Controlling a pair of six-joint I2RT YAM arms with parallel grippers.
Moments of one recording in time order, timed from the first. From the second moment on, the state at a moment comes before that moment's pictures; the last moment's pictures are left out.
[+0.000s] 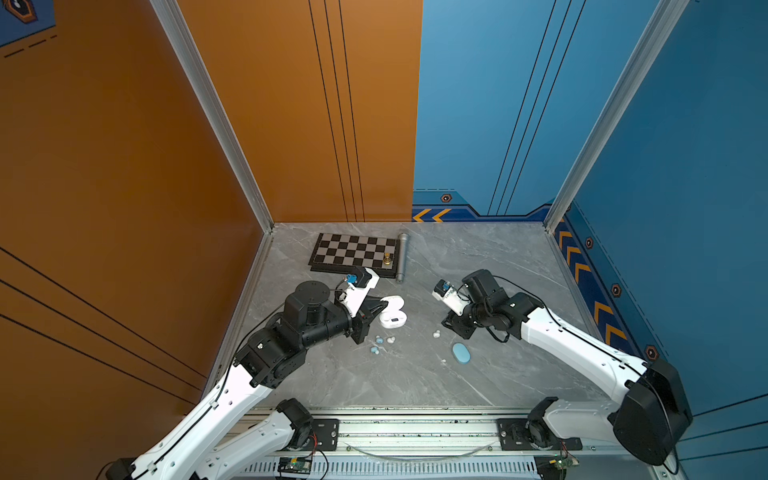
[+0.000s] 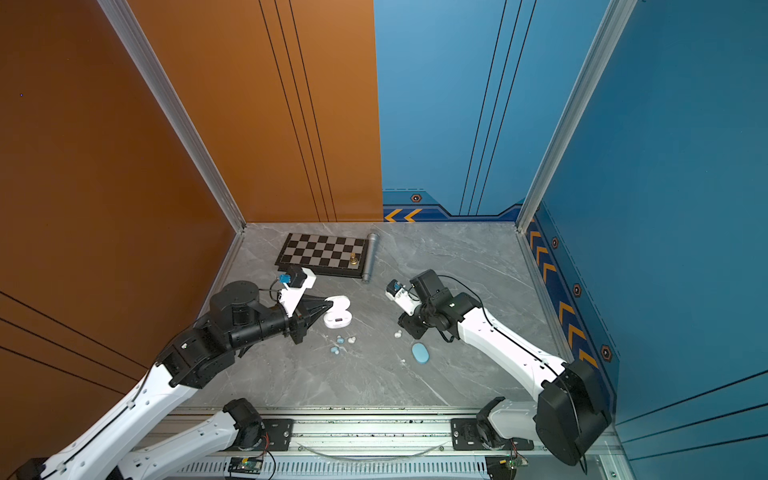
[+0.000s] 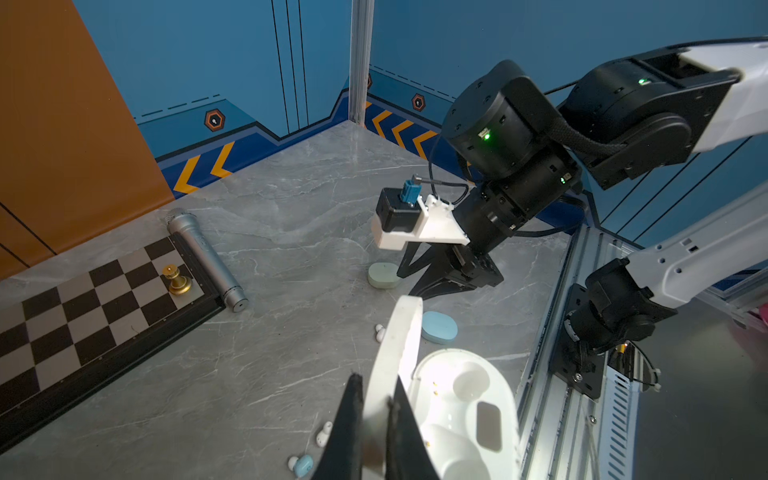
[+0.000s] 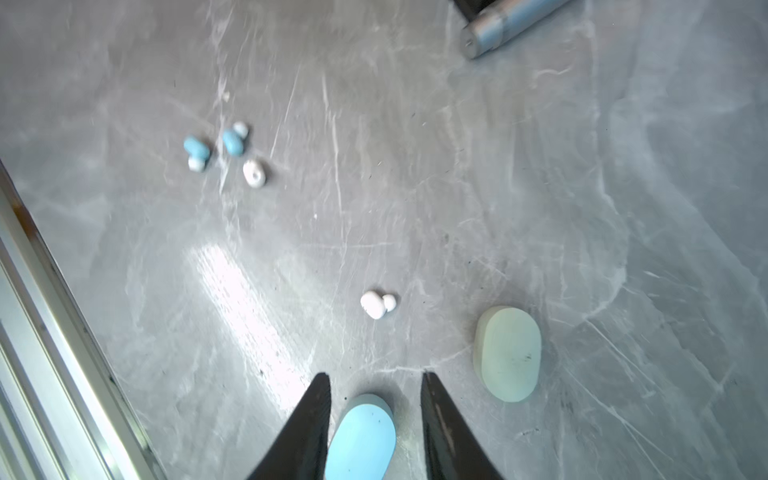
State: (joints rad) left arm -0.67 0.80 0.96 -0.51 0.25 -0.06; right arm 0.62 1.32 0.93 -0.63 -0.19 -0.36
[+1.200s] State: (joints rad) left arm -0.67 0.68 0.88 -0.49 0.21 -0.16; right arm 0.66 1.70 0.95 -0.41 -0.10 -1.00
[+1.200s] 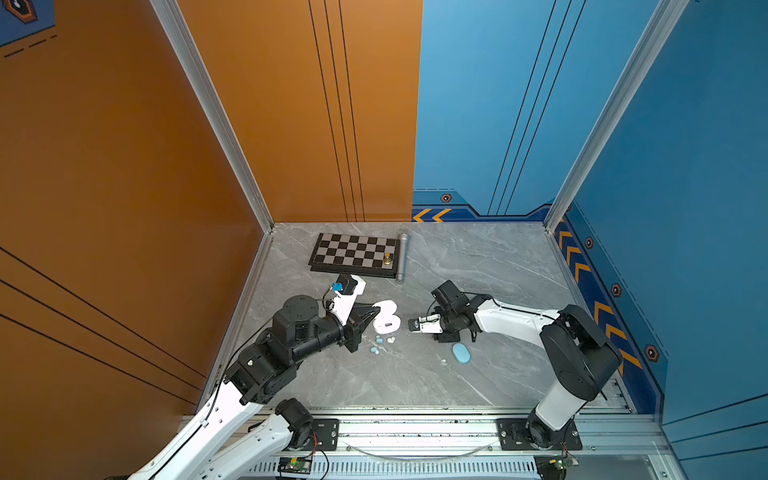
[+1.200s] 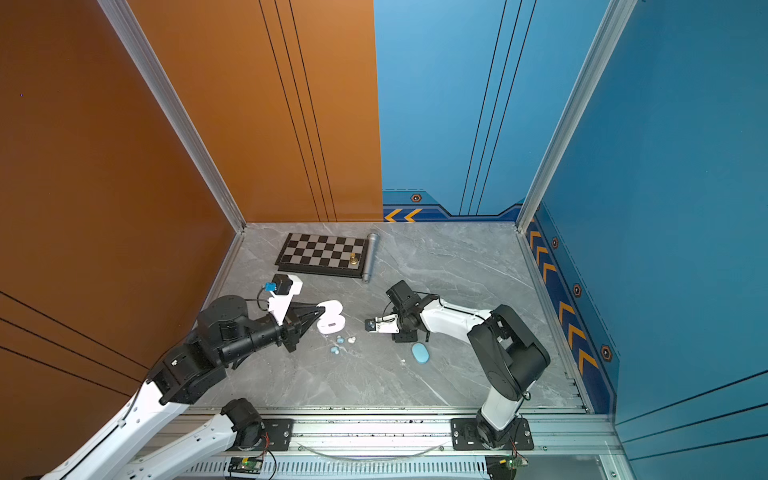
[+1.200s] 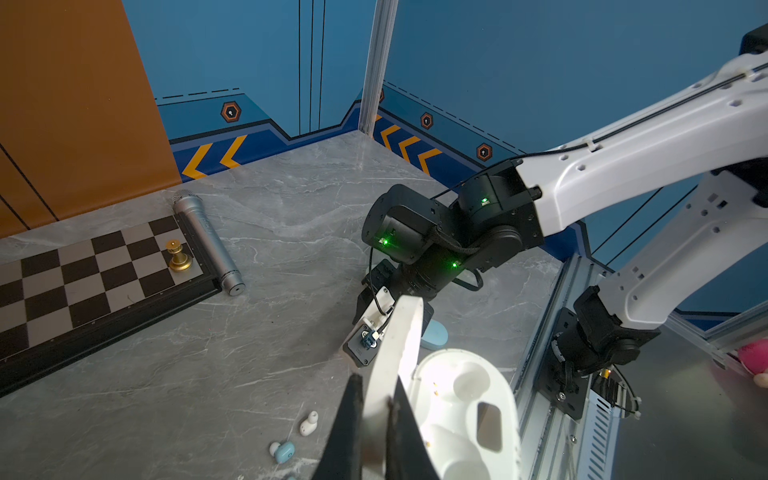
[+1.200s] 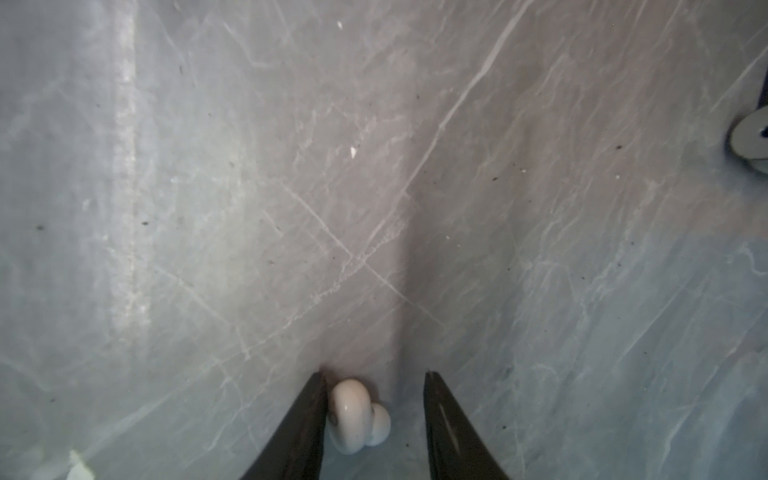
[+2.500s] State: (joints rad) left arm -0.67 0.68 0.88 -0.49 0.21 -0.15; right arm 0.62 1.67 0.90 -0.35 -0.10 -0.97
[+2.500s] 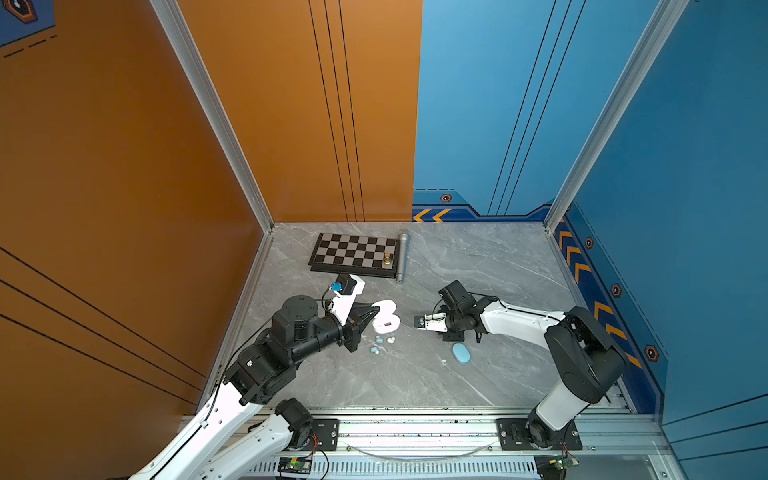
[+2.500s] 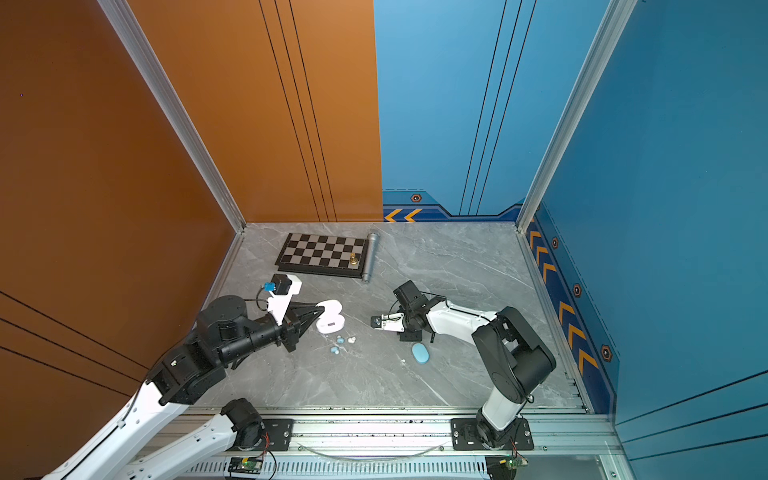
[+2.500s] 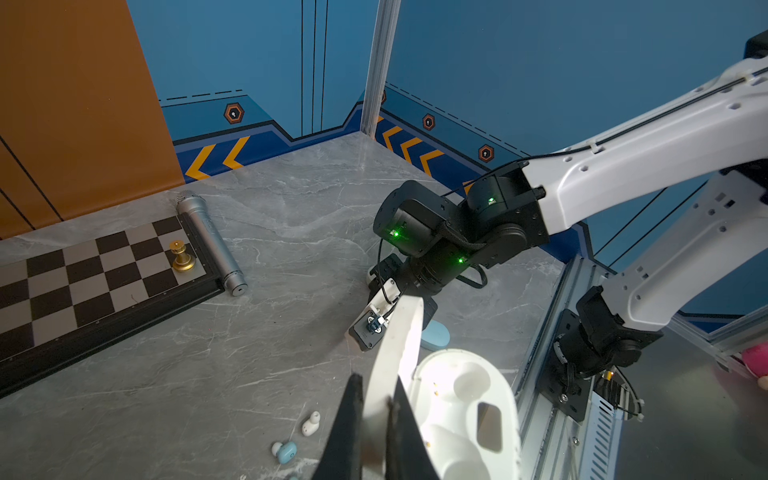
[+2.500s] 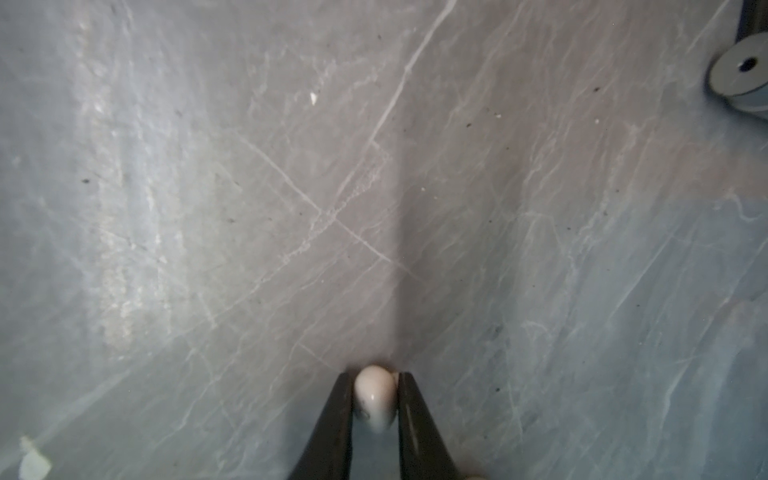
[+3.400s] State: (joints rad) left arm -0.73 0.92 0.74 -0.05 0.07 -0.08; right arm 0.48 1.36 1.09 -0.59 -0.42 0.03
